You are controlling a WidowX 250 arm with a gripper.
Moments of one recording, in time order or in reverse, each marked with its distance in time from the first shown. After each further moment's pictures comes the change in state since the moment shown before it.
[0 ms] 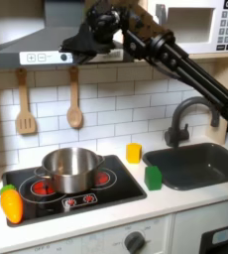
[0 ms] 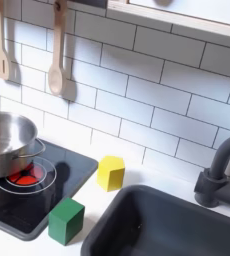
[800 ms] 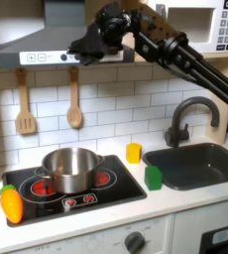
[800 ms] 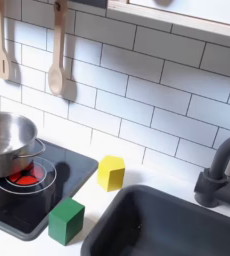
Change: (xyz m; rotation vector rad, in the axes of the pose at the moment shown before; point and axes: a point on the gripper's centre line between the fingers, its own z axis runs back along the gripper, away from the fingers) arm -0.006 -0.005 0.013 0.007 -0.023 0.013
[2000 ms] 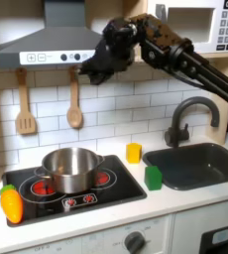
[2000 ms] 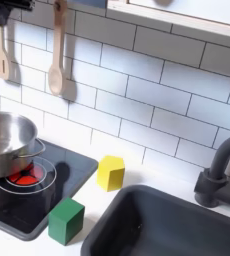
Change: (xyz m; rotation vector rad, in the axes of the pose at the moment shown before) arm -0.035 -0.016 -0.003 -0.025 0.151 0.051
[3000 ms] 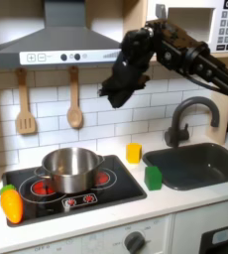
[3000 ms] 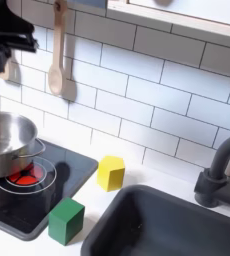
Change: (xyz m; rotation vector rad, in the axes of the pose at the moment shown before) arm -0.052 -0.020 0.013 0.010 0.267 0.064
